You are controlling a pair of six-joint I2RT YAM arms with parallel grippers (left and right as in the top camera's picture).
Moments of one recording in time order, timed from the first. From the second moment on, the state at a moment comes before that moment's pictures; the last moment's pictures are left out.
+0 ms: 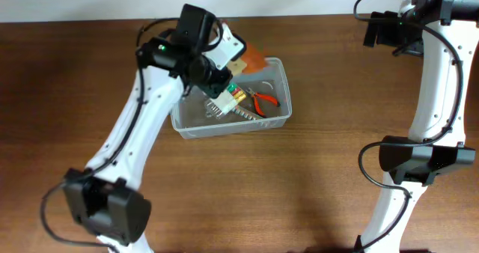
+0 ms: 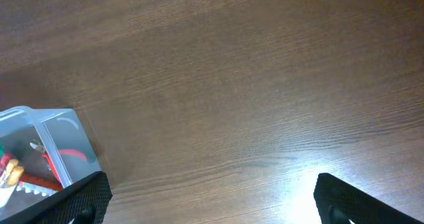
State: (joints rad) left arm -0.37 1.88 1.87 -1.08 0.19 0.38; right arm -0.13 2.24 2.74 -1.69 0.04 0.14
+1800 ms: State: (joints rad) left arm 0.08 2.15 2.34 -1.36 -0.06 -0.06; right arm -0.13 2.24 2.74 -1.69 0.04 0.14
